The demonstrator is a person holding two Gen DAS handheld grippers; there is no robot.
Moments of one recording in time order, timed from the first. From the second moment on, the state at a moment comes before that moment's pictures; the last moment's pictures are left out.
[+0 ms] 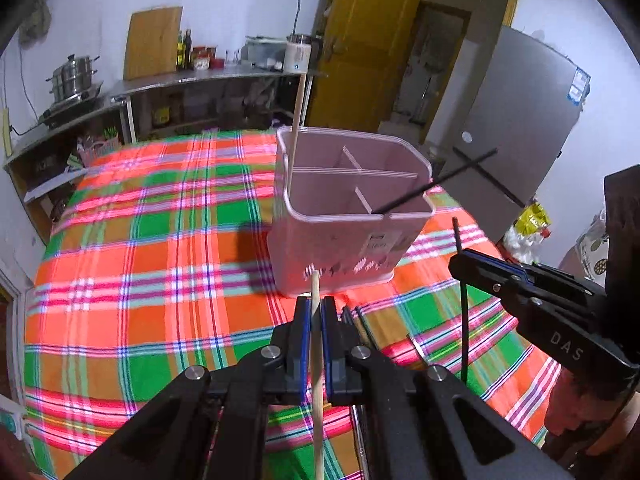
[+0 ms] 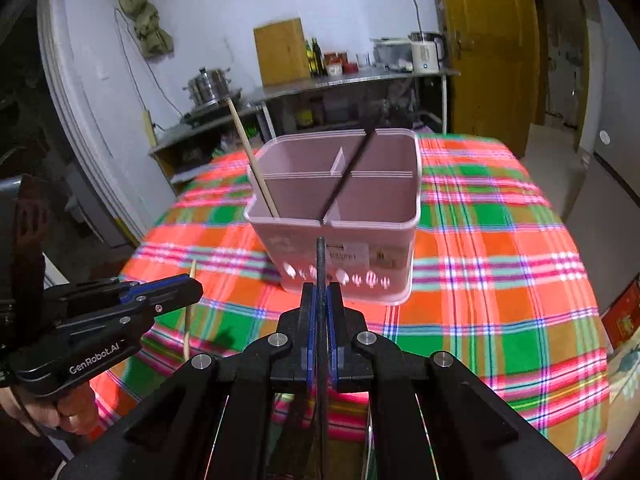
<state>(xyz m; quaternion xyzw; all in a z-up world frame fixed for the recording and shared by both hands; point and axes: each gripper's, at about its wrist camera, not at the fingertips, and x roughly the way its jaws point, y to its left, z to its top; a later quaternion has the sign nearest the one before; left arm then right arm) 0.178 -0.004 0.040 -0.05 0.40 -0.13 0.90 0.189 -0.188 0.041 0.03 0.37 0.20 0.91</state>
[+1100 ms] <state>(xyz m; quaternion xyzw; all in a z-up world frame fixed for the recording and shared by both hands) 0.149 -0.004 0.080 -0.04 0.37 -0.13 0.92 0.156 -0.213 0.097 0.04 0.31 0.19 0.93</state>
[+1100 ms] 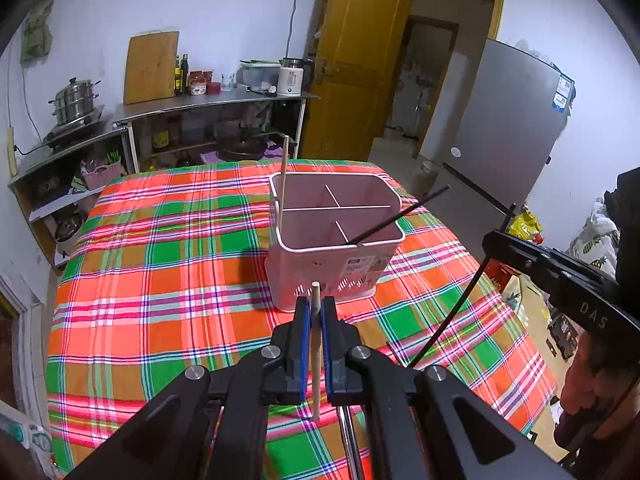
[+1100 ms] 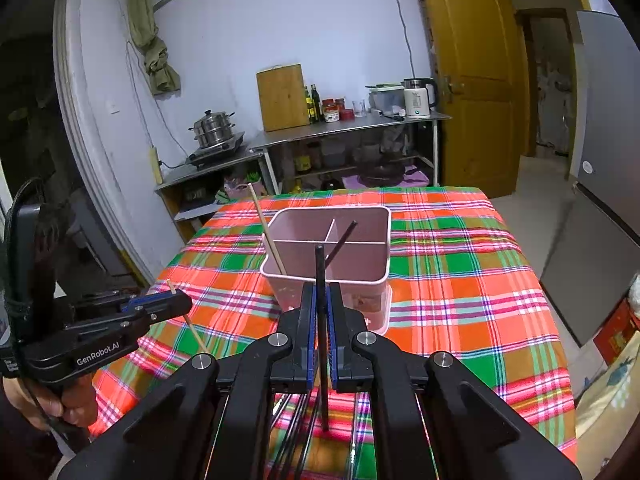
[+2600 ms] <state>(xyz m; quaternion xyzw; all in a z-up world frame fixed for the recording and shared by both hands) 0.237 0.012 0.196 -0.09 0.27 -0.11 0.95 0.214 -0.199 0.189 0.08 0.20 0.22 0.95</state>
